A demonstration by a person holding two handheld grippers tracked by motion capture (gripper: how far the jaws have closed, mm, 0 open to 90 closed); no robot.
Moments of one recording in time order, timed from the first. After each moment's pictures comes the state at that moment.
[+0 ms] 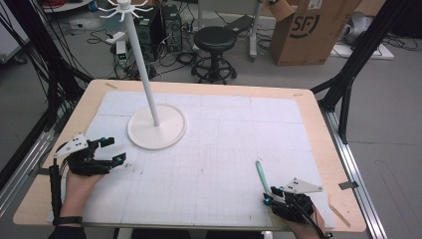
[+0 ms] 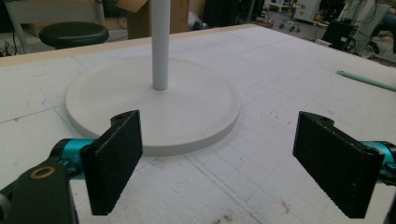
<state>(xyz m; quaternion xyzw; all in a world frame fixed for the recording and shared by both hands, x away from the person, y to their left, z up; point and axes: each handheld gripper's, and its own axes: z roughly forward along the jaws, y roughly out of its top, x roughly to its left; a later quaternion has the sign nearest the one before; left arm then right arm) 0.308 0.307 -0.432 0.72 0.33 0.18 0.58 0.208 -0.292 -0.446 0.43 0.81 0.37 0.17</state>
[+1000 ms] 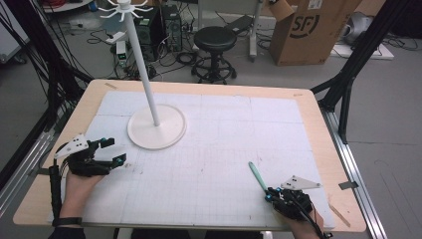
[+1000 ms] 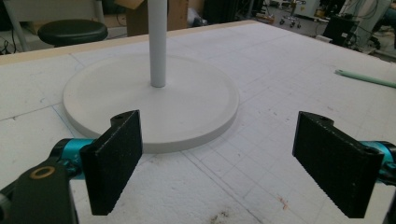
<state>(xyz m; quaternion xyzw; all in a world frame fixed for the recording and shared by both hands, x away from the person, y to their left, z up) 0.306 0.306 -0.431 0.73 0.33 0.18 0.58 0.212 -0.288 -0.443 0.45 0.80 0.36 0.16</state>
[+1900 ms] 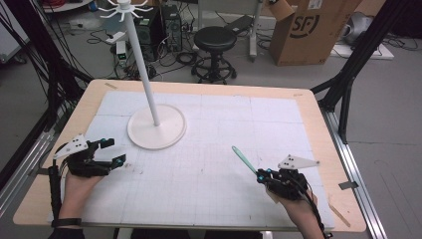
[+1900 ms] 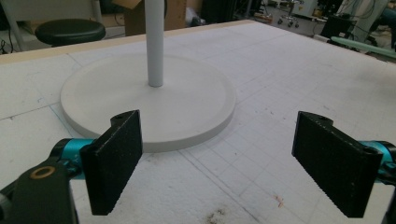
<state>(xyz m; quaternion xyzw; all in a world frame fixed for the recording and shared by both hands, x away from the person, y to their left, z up) 0.304 0.306 -0.430 0.73 0.32 0.18 0.58 0.252 -0.270 -0.396 0.39 0.80 0.44 0.13</state>
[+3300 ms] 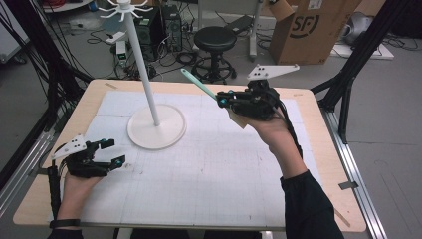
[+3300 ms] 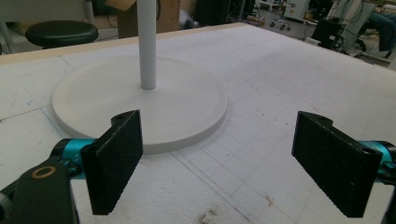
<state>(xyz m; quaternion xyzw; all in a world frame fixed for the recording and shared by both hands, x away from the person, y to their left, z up) 0.302 0.308 -0.428 0.73 0.32 0.17 0.59 0.350 -0.171 -0.217 0.24 0.80 0.54 0.12</state>
